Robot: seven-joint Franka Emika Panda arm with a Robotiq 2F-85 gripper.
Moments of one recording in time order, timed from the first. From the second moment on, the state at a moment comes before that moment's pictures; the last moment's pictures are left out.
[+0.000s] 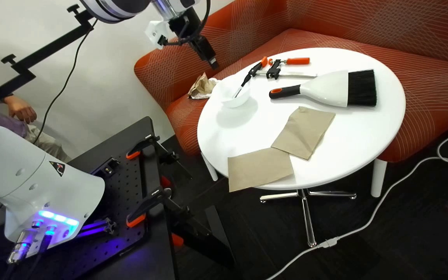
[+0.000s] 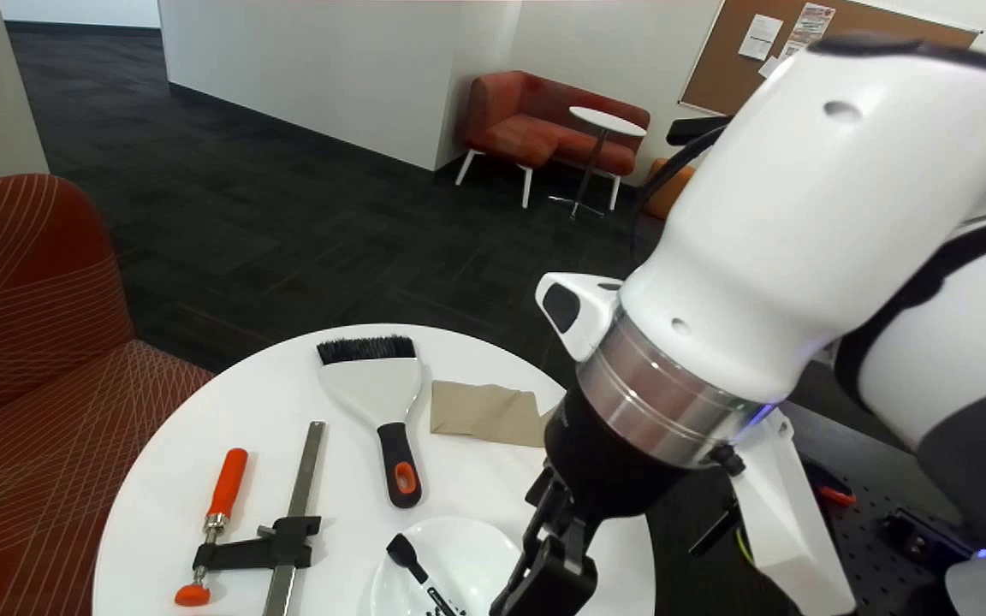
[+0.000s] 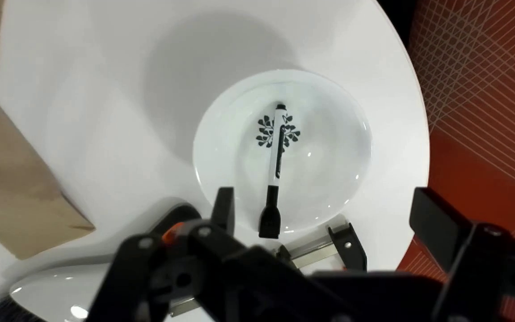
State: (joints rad) arm 0.22 0.27 0.16 -2.46 -0.13 2.88 0.42
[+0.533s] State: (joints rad) arm 0.29 0.47 0.08 -2.32 -0.09 2.90 0.42
